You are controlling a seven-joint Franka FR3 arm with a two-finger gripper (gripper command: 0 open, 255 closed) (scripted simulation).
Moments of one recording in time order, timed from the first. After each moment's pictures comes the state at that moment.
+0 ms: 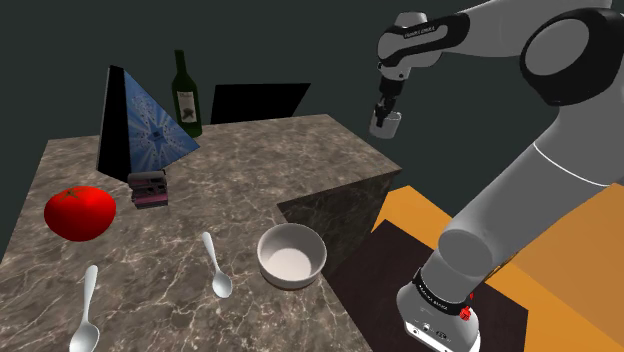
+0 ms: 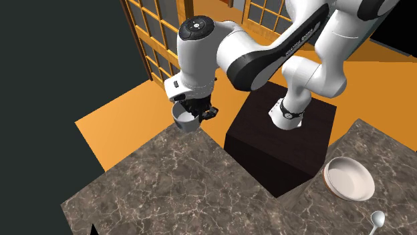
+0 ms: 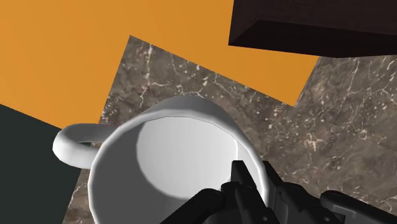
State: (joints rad) arm -0.17 -0.15 -0.41 -2.06 -0.12 1.93 -0.61
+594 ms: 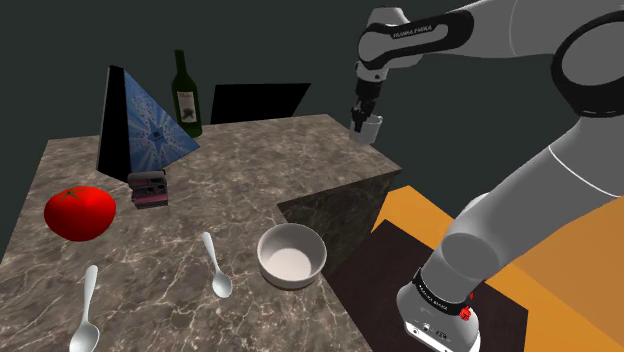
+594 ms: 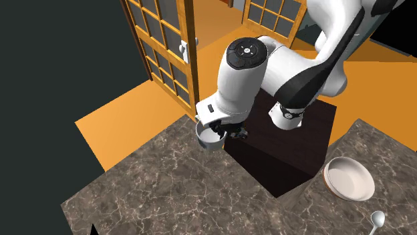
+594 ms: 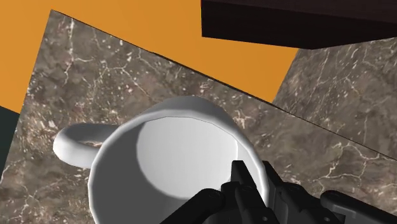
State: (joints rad) arm -0.09 -0.25 -0.26 -2.16 -0.13 1.92 -0.38
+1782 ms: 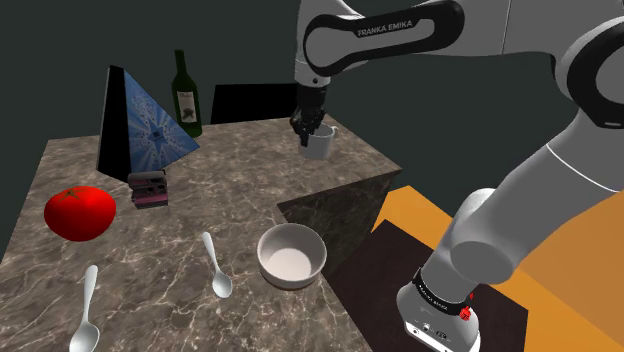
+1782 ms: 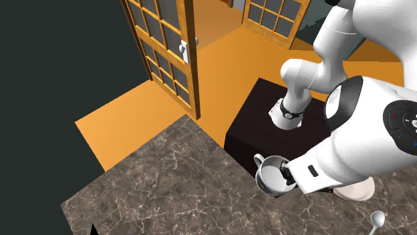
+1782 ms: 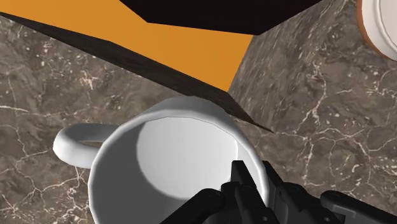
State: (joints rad) arm 0.09 -0.24 0.03 -2.15 -0.04 1.89 0.05
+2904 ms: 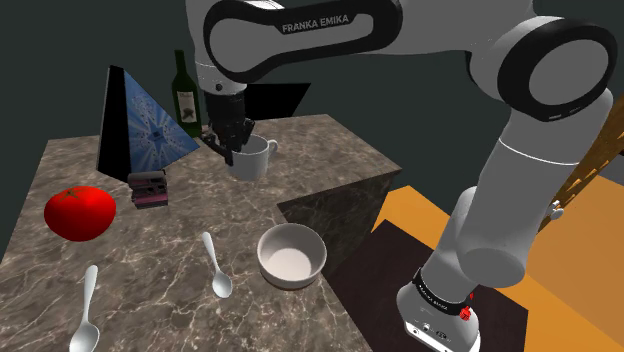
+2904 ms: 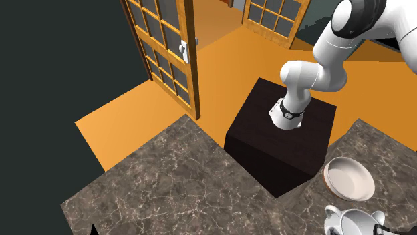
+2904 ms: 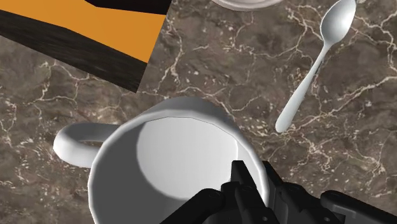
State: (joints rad) arm 0.27 0.09 0.24 -1.77 -0.06 1.82 0.44
